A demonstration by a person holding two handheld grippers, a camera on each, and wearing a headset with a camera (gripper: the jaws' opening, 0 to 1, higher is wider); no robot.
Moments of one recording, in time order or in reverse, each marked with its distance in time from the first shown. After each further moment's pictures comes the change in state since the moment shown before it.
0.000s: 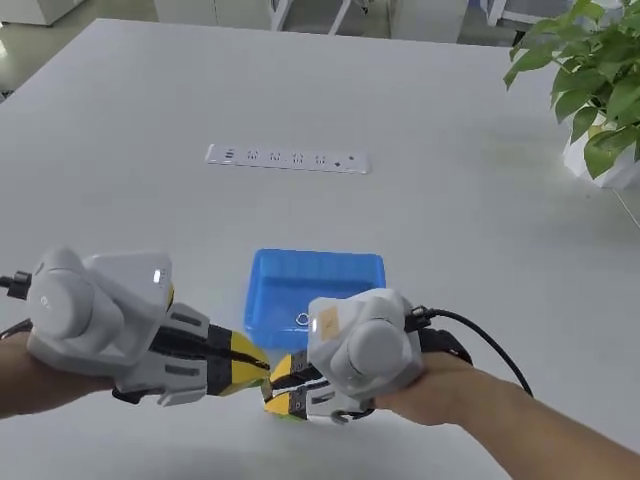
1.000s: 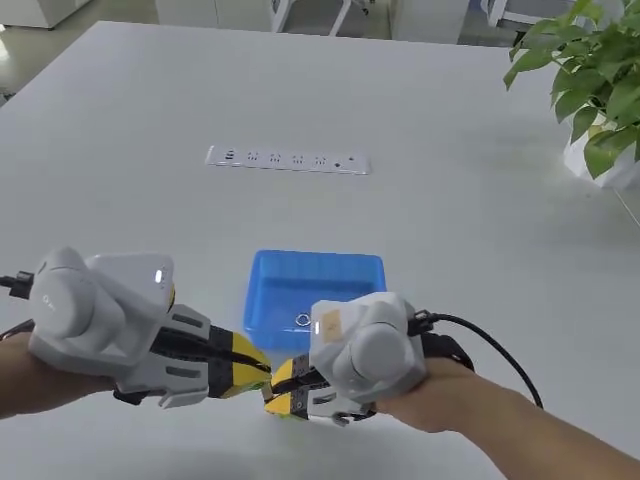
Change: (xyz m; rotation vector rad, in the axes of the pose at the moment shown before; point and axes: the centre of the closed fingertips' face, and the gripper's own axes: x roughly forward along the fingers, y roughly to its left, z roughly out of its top) left arm 0.003 -0.004 0.004 -0.013 0.005 -0.006; right arm -0.002 0.002 -0.003 0.009 -0.010 -0.010
